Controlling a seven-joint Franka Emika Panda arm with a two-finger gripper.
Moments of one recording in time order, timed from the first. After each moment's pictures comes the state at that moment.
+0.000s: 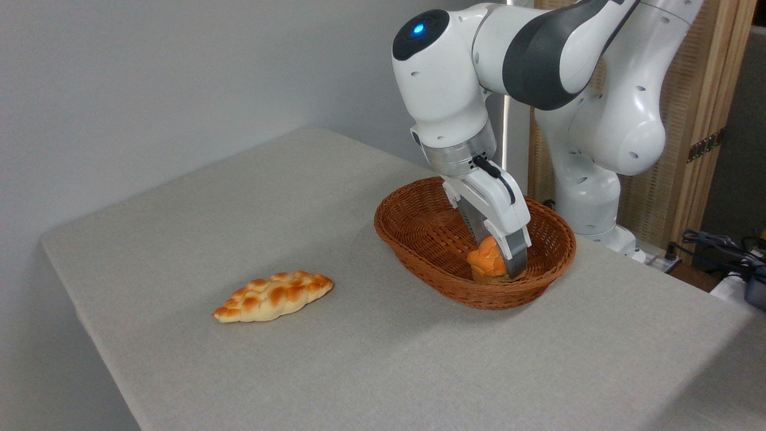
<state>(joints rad) -0.29 -0.54 0.33 -2.53 0.20 1.71 0.97</state>
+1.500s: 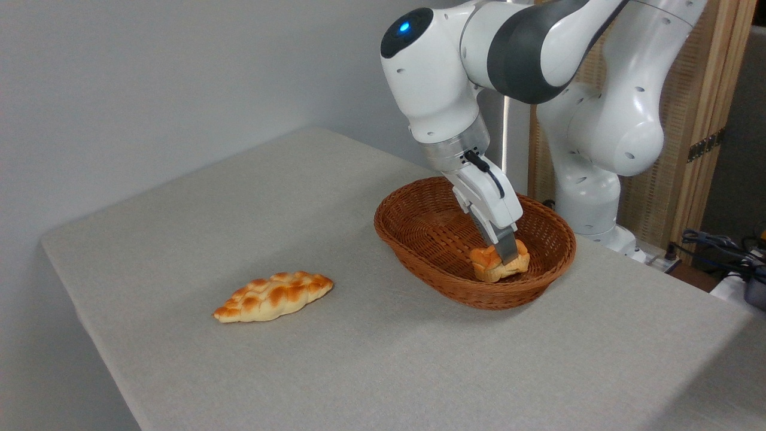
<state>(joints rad) -0.33 -0.55 0.33 -2.53 0.24 1.66 0.97</state>
